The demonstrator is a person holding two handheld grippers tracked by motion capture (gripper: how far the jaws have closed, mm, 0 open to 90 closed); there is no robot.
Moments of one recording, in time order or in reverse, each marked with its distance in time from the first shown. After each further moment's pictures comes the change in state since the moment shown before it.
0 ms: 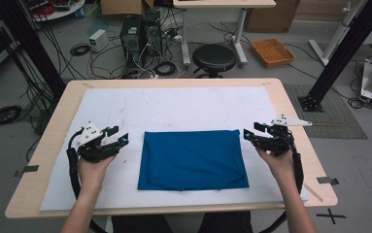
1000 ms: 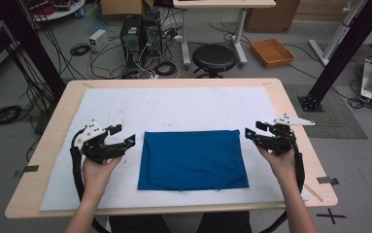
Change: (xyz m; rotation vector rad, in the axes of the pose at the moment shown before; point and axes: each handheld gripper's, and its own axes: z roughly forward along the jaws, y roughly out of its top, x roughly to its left) left arm -0.015 0.016 0.001 -0.014 -0.065 -0.076; right arm -0.003 0.002 -0.004 -0.013 -0.003 0.012
